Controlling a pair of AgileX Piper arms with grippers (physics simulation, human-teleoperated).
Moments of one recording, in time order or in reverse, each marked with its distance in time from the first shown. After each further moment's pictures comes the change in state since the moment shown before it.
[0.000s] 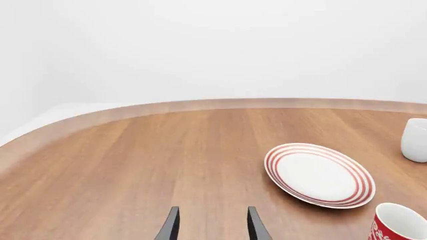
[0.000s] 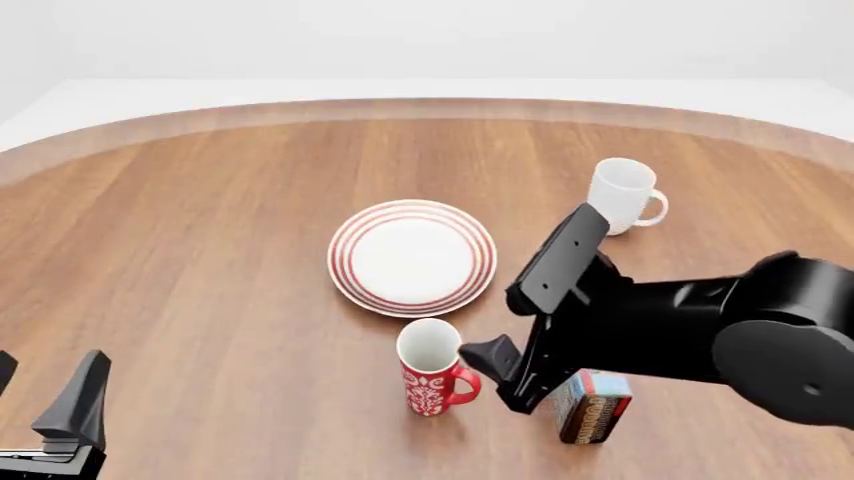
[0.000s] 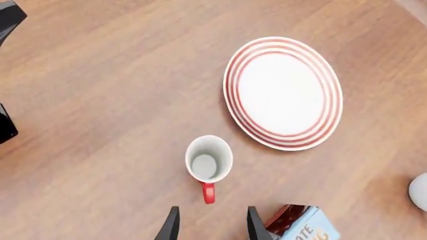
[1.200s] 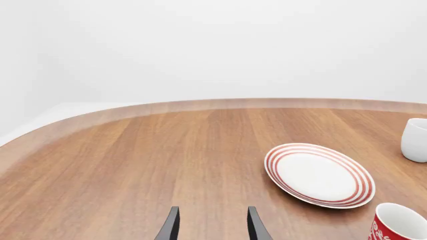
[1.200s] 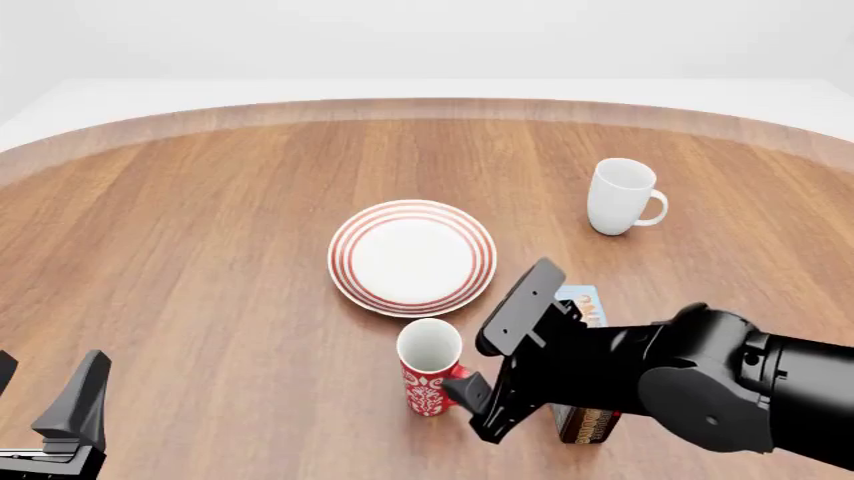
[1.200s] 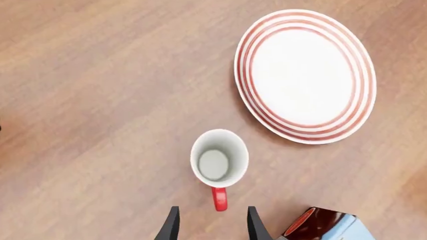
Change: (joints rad) left arm 0.000 0.000 0.000 0.000 0.000; right arm 0.020 0.134 0.123 -0.201 0.047
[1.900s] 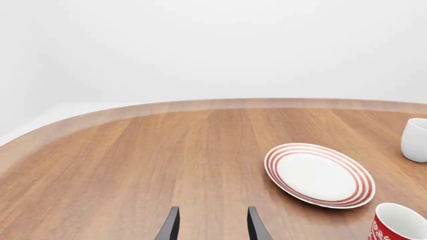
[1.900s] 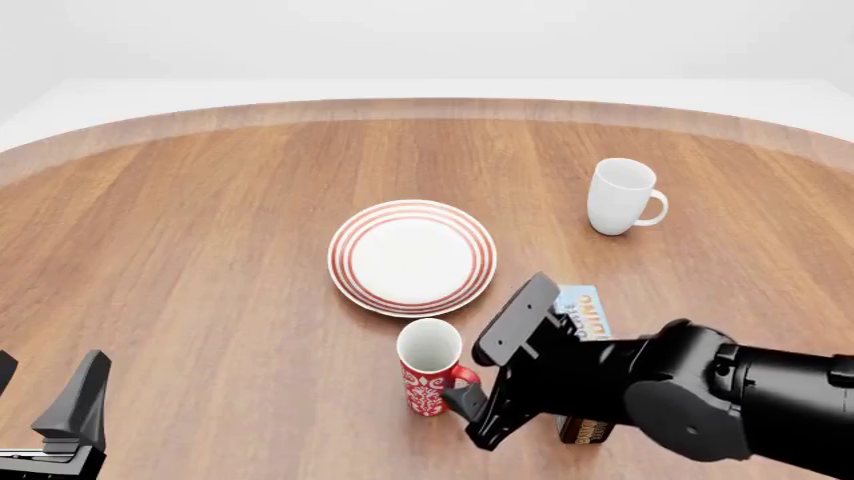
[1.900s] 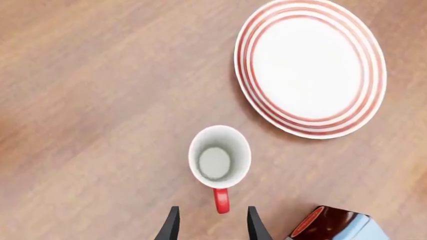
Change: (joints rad) left arm 0.000 0.000 0.000 0.000 0.000; right arm -0.003 0.046 0.044 -0.076 0.027
